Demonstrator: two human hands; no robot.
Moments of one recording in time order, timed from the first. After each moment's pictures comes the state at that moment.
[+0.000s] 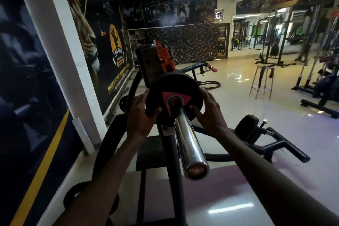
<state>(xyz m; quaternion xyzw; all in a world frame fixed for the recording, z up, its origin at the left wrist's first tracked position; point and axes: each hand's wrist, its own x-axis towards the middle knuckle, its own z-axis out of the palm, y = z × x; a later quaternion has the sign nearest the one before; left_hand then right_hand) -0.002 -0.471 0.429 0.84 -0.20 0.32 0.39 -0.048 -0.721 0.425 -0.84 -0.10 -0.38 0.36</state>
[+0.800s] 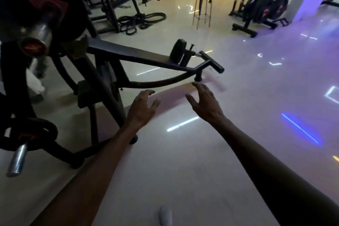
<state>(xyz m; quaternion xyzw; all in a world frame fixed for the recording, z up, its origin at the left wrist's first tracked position) -0.319 -0.713 0.230 0.89 -0.28 0.00 0.36 -0.437 -0.930 0.238 -0.92 0.16 -0.21 0.29</state>
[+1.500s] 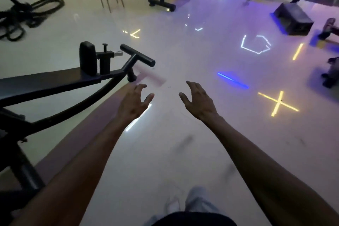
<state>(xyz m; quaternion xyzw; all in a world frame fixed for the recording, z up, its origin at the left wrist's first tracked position) -0.172 -1.176 0.158 0.83 -0.48 -0.14 0.24 -0.402 -1.305 0.169 -0.86 0.43 -0.16 0.23</state>
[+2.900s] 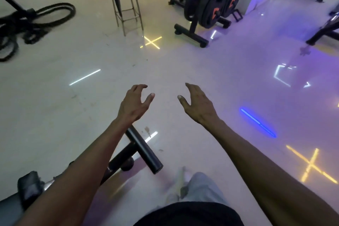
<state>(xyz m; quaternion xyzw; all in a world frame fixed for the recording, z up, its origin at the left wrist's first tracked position) 0.508 -2.023 0.147 0.87 -0.38 -0.11 0.29 0.315 -2.186 0.167 -0.90 0.33 -0.10 0.25</state>
